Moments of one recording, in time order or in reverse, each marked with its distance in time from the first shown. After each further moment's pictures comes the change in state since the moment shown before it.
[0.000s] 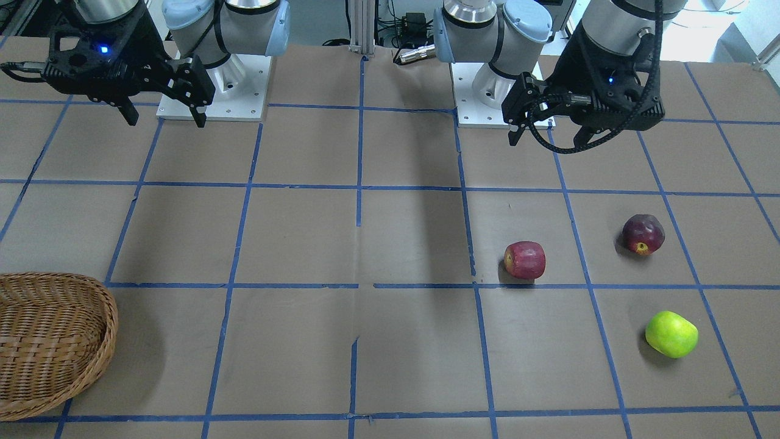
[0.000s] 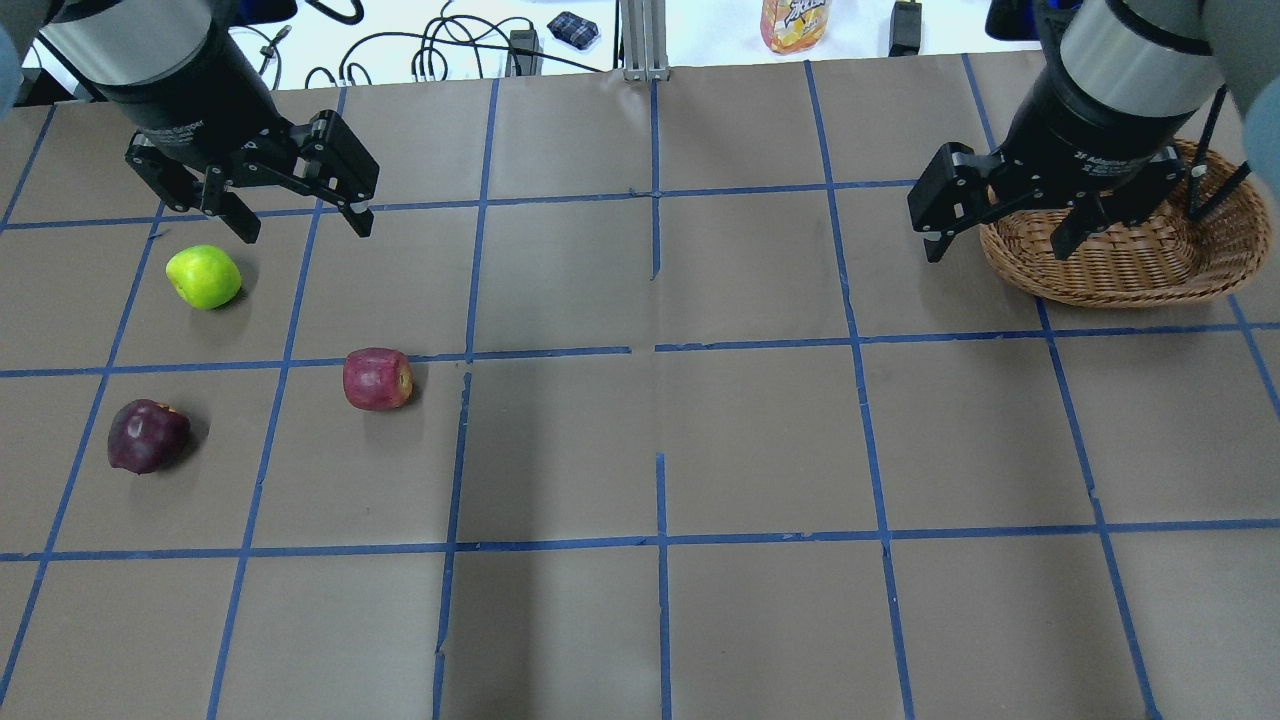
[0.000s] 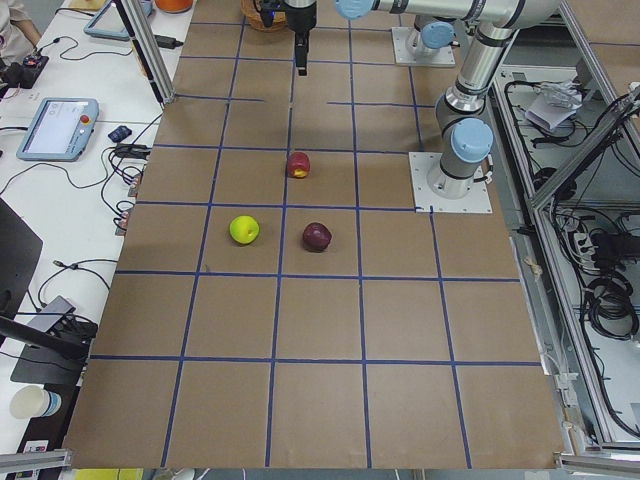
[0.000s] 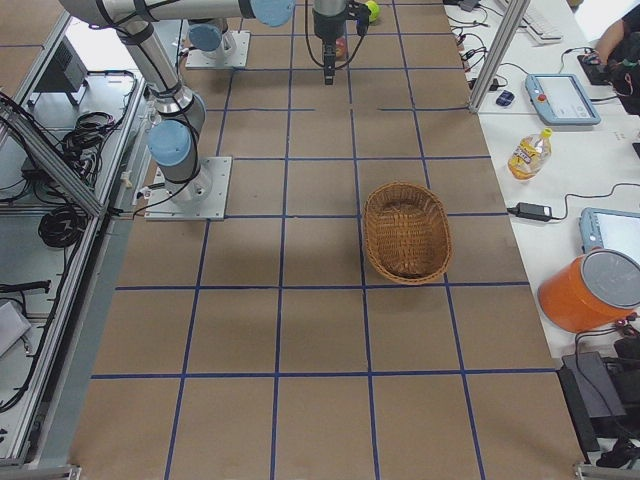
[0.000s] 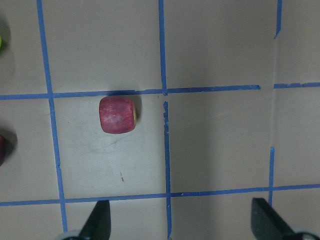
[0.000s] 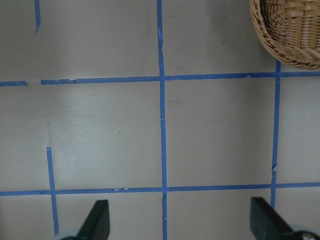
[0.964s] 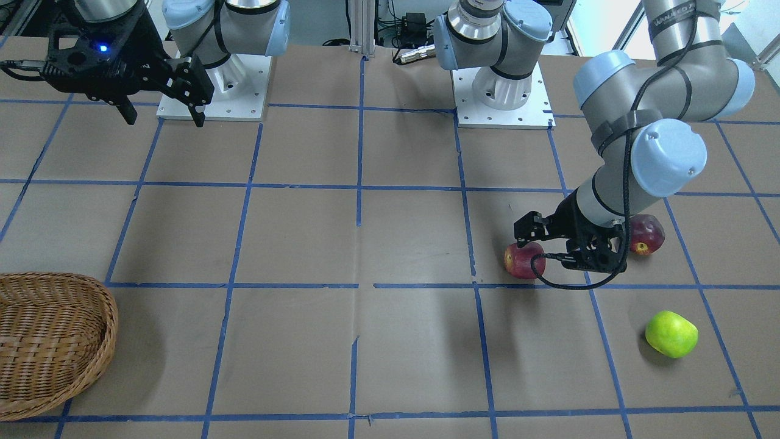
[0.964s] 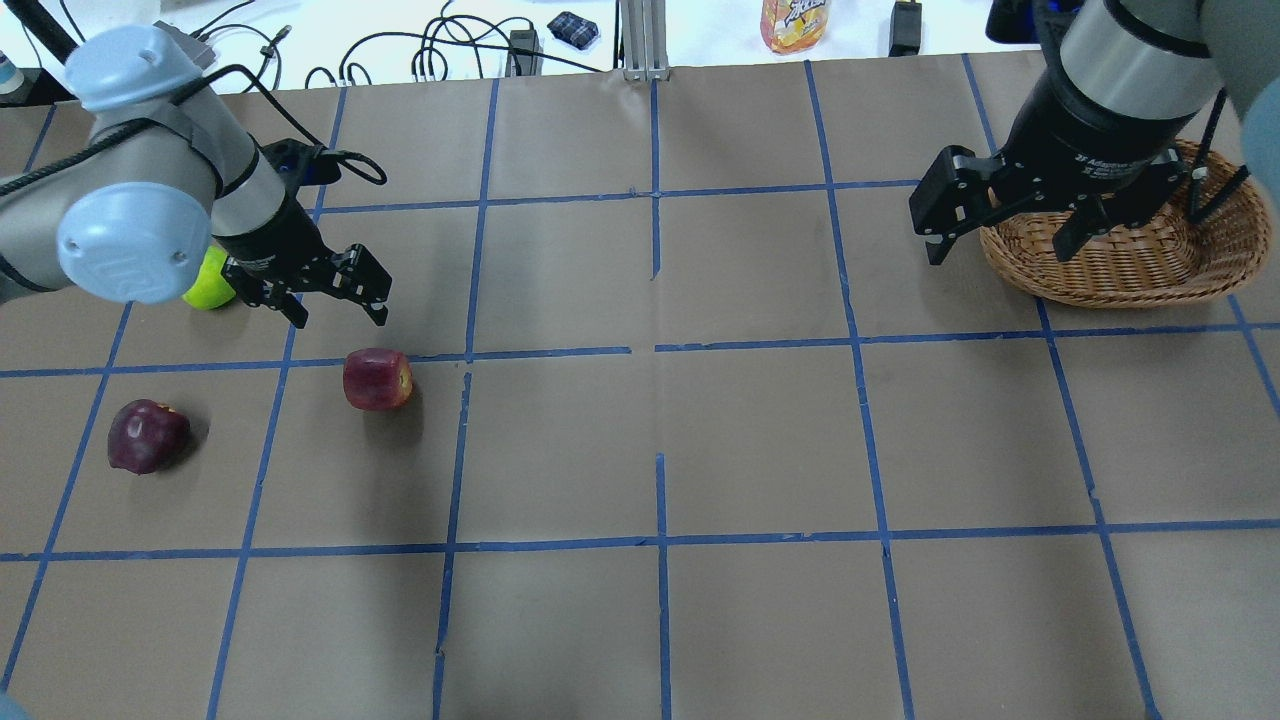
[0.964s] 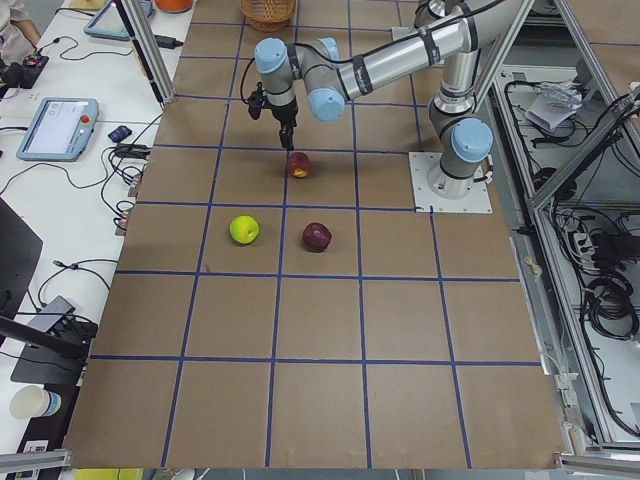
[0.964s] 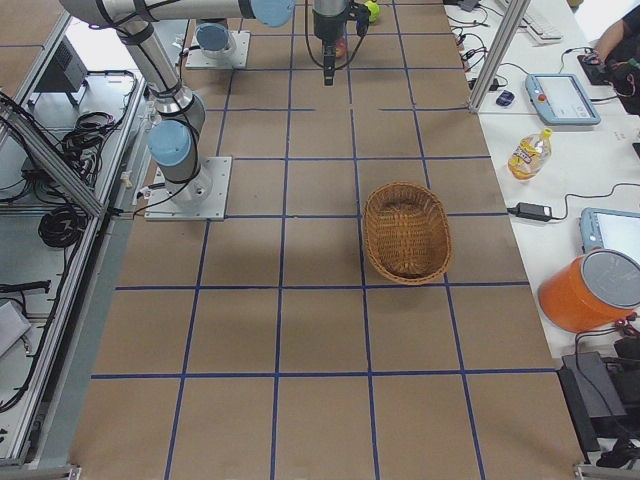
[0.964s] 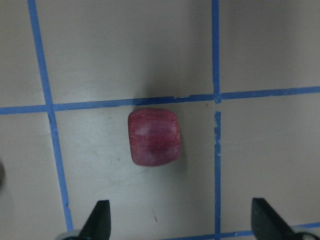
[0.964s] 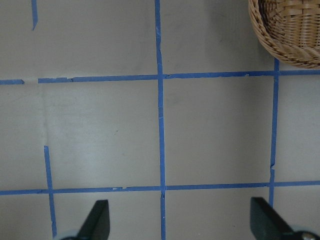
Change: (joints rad) left arm 0.140 -0.231 -0.312 0.452 -0.008 0.188; right arm 0.001 0.000 0.006 0.003 -0.005 0.000
